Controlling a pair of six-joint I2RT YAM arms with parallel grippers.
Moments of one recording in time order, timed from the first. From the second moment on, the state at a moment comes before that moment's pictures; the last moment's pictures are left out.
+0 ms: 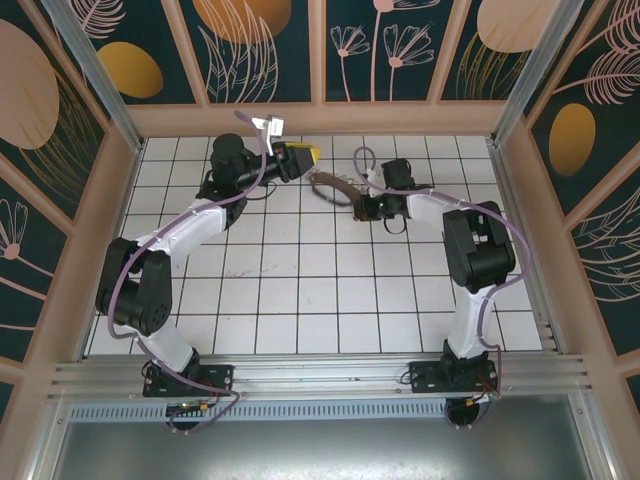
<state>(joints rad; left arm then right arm) -0.38 1.69 1.19 0.53 0.74 -0.64 0.32 1.95 1.23 -0.23 -0.47 0.18</state>
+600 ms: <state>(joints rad) -0.38 1.69 1.13 0.54 0.72 -0.66 0.38 1.80 0.98 -0.11 -0.48 0.28</state>
